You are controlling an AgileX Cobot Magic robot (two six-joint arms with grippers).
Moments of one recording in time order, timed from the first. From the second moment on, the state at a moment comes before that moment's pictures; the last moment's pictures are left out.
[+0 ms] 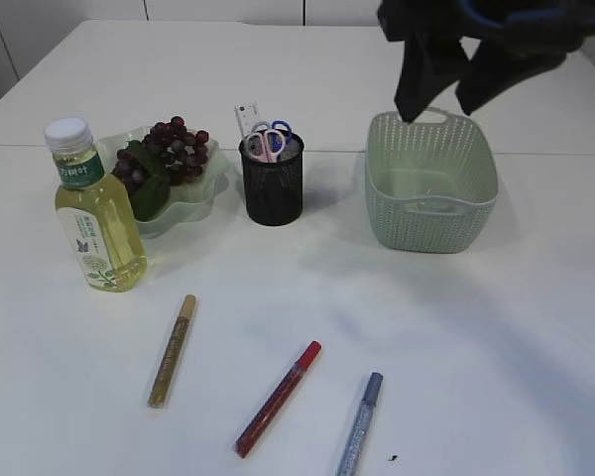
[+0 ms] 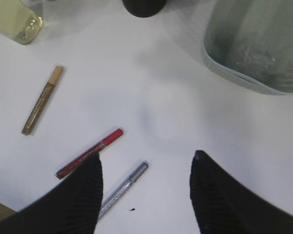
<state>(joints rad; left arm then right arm) -0.42 0.96 -1.24 0.20 1.25 -0.28 0.46 1.59 -1.65 0.04 1.25 0.13</state>
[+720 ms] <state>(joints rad) -0.58 1.34 -1.26 0.05 1.23 -0.33 0.39 1.32 -1.10 0.03 1.25 0.12</state>
